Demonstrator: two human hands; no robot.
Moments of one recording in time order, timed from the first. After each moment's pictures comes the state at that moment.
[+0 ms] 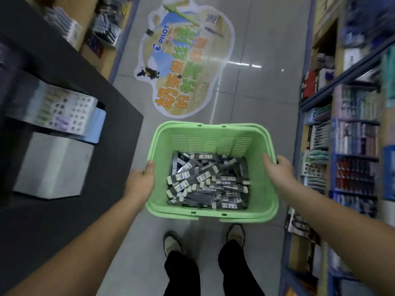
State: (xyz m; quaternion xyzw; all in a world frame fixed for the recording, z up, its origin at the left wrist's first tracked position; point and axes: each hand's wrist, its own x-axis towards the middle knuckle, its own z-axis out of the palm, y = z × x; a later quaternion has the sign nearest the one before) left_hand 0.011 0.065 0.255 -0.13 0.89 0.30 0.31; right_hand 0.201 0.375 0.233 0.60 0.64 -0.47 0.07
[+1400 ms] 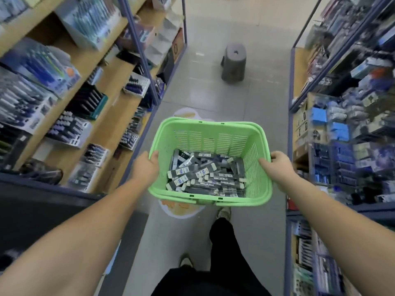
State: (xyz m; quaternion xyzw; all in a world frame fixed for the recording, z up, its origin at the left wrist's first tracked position) left_hand -0.424 0.325 0.536 0.05 0.94 0.28 0.17; right_hand -0.213 0.650 0.559 0.50 0.74 -0.45 0.01
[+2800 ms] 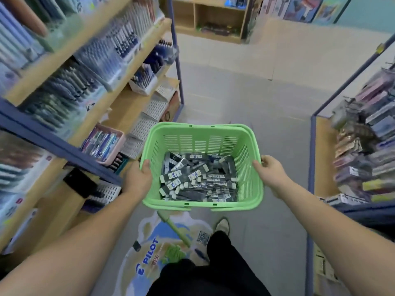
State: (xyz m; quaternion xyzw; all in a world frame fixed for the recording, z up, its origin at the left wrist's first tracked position) left_hand -1.102 0.862 0.532 -0.01 0.94 0.32 0.11; right_hand -0.924 1.204 0.553 0.44 0.74 -0.51 0.00
